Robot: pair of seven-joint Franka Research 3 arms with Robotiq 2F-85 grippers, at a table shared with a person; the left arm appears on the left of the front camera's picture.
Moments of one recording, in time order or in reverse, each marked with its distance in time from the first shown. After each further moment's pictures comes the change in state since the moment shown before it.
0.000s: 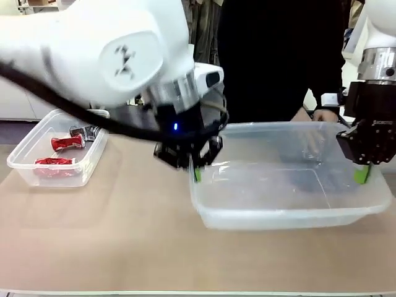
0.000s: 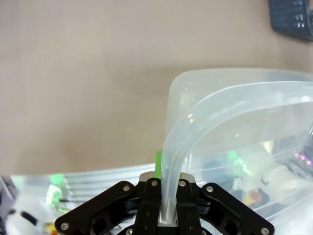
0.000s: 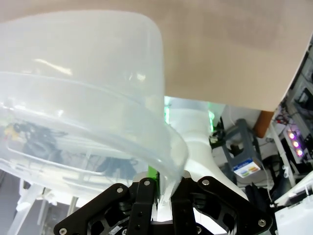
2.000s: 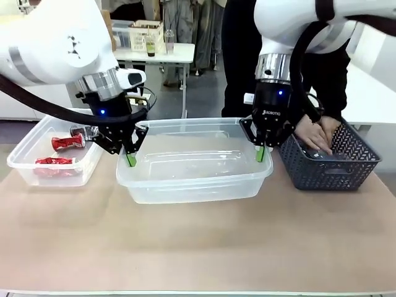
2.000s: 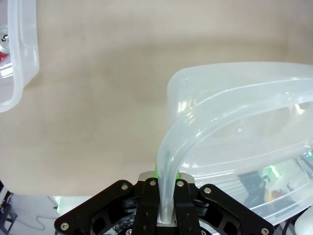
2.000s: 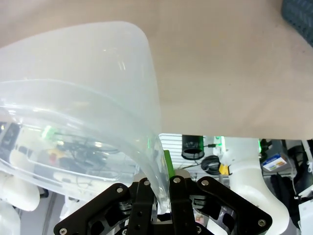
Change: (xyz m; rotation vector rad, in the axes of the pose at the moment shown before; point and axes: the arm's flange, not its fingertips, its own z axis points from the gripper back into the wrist) left arm 0.066 0.169 -0.019 0.018 0.119 0.050; right arm 0.150 0.124 -0.012 0.078 0.092 -0.087
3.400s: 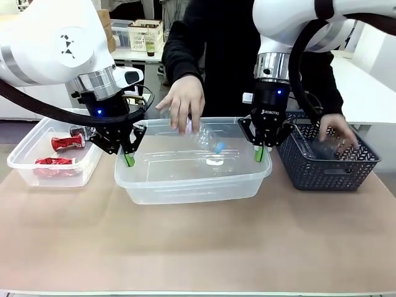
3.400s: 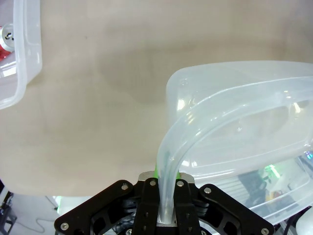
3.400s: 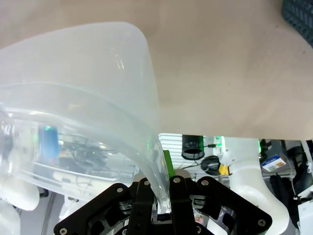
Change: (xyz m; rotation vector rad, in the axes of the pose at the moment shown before) left arm -0.007 0.001 0.003 0.002 -0.018 -0.002; right arm -0.001 0.002 0.000 -0.001 -0.002 0.005
